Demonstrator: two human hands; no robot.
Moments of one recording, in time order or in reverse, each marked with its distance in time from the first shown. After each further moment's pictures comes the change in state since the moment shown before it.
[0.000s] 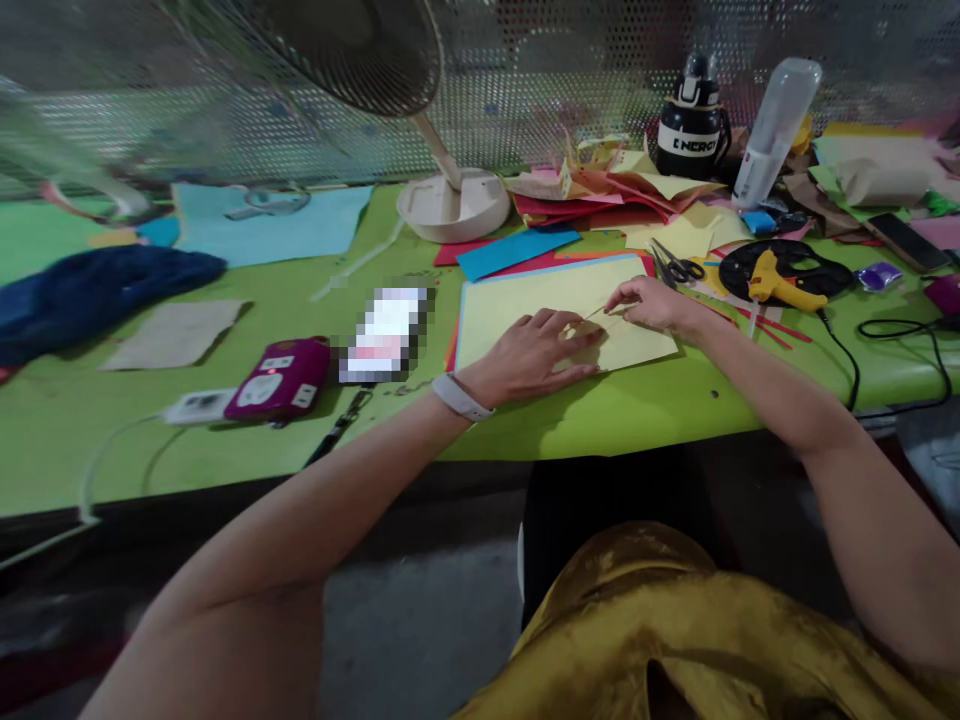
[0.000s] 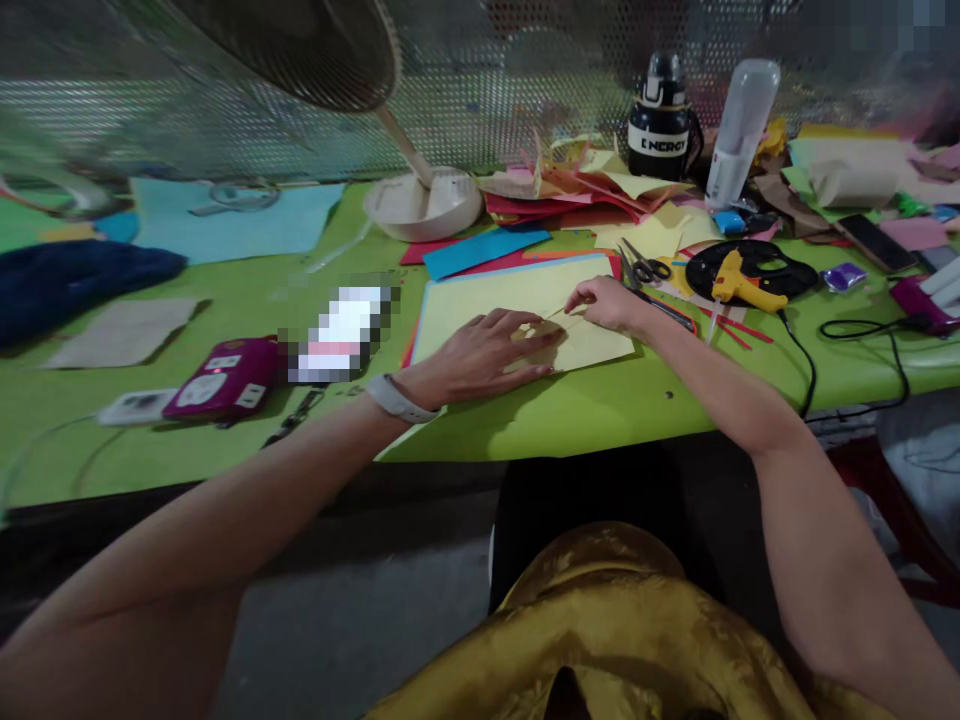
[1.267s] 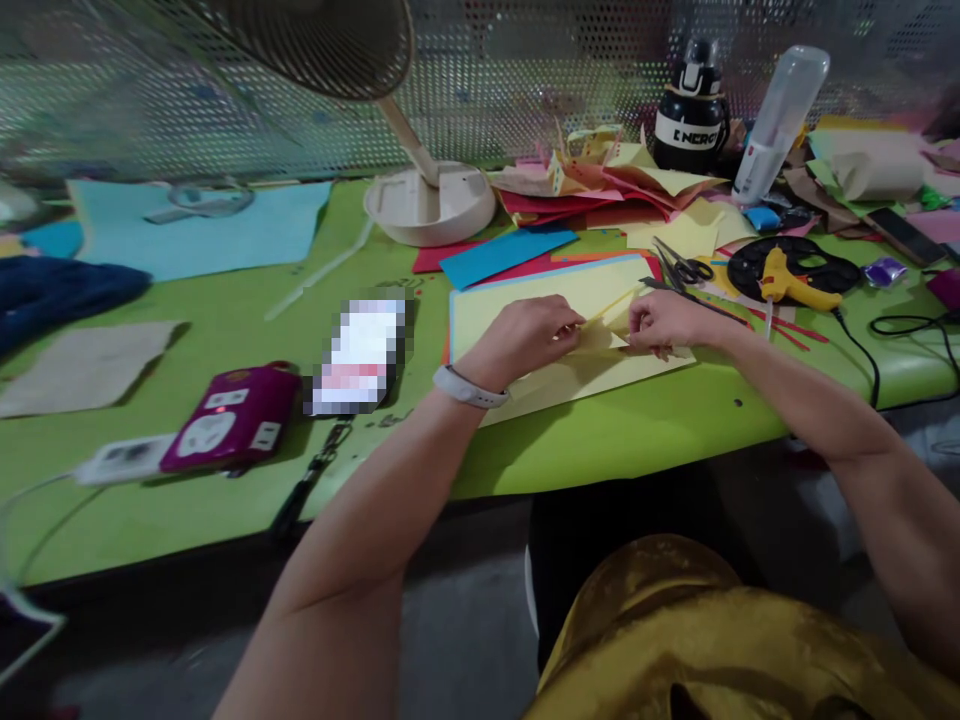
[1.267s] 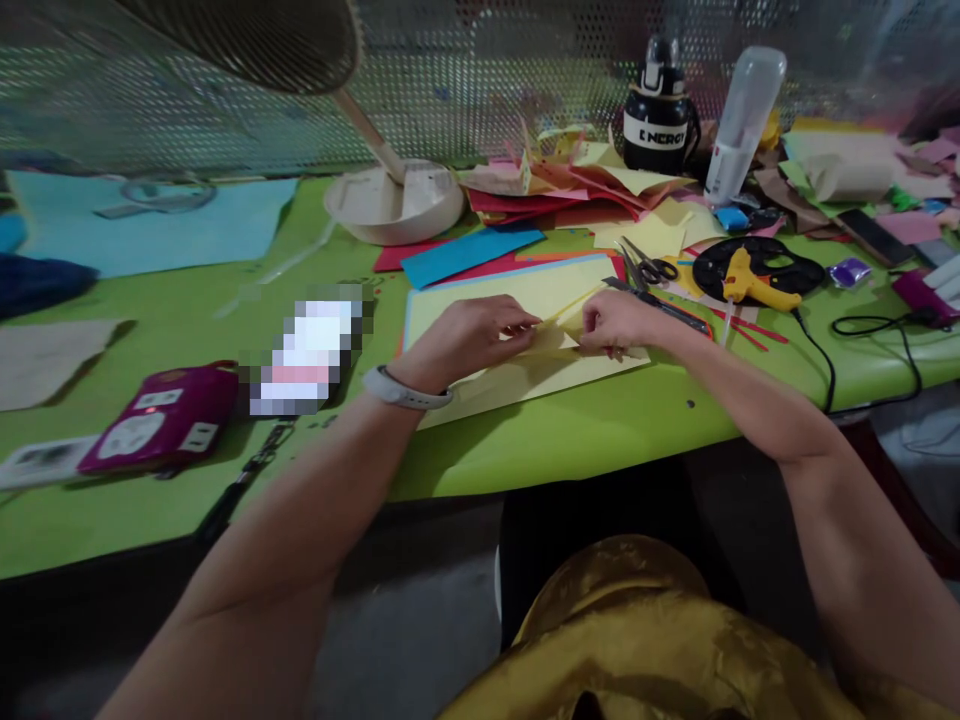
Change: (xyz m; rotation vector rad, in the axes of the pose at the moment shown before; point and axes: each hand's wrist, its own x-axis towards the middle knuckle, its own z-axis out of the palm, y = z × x) left_hand 0.028 -0.044 0.010 -0.265 0.252 0.002; right_hand -0.027 -0.032 -0.006 -0.015 -0.175 0.193
